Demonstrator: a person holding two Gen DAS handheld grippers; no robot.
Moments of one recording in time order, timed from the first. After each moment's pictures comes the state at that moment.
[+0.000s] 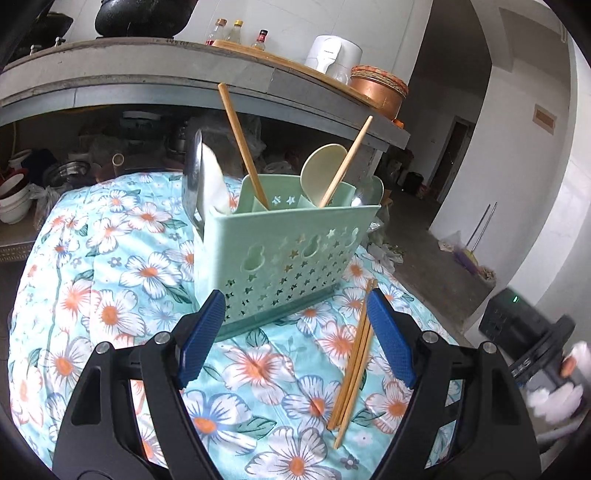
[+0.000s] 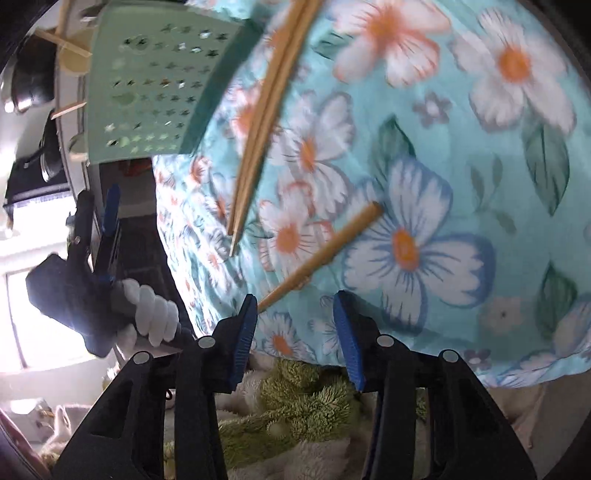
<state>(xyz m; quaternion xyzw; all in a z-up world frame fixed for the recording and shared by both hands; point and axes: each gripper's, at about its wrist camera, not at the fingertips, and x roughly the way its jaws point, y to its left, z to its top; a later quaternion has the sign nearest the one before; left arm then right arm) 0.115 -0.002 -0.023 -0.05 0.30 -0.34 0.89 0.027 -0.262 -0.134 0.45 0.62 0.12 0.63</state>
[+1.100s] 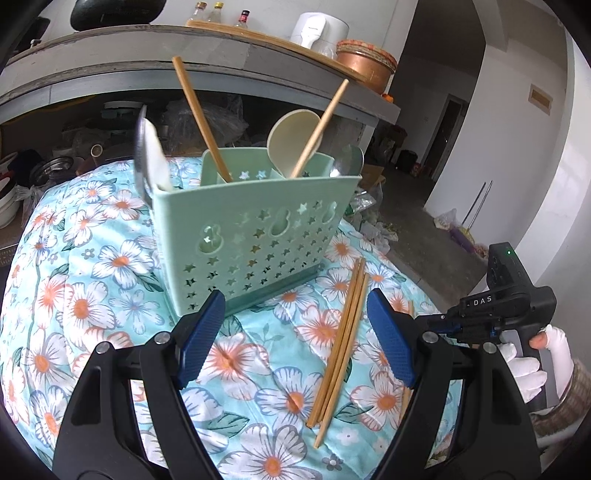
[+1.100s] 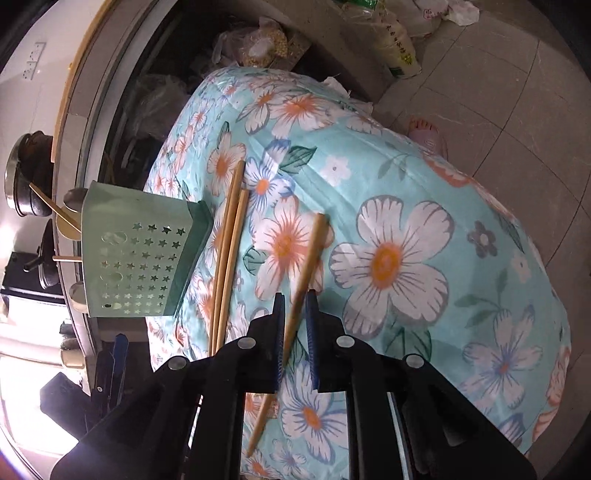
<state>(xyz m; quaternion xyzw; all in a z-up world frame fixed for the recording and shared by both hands) 0.116 -0.036 -0.029 -0.02 0.33 -0.36 0.88 0.043 -0.360 -0.130 0.49 0.46 -0.04 0.74</state>
